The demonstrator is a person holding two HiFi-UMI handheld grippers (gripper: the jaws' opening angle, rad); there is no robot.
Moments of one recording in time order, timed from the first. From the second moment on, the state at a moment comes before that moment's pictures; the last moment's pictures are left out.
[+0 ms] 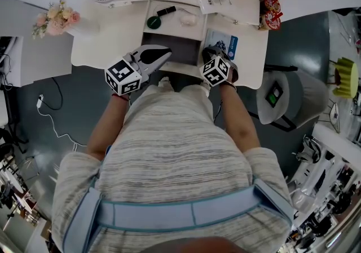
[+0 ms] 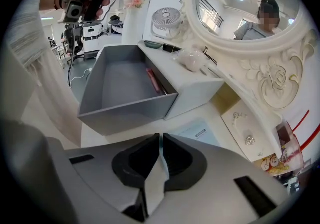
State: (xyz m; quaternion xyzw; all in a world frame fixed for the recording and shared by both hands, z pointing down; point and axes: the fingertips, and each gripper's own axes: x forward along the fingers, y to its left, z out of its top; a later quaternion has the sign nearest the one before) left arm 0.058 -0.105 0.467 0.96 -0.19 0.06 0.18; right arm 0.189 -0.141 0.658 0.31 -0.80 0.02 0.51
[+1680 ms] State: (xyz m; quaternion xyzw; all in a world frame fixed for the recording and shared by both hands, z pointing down) left arm 0.059 -0.117 0.458 0.97 -0.19 0.05 0.16; right arm 0.225 -0.179 0.488 0.47 -0.82 0.01 0.34
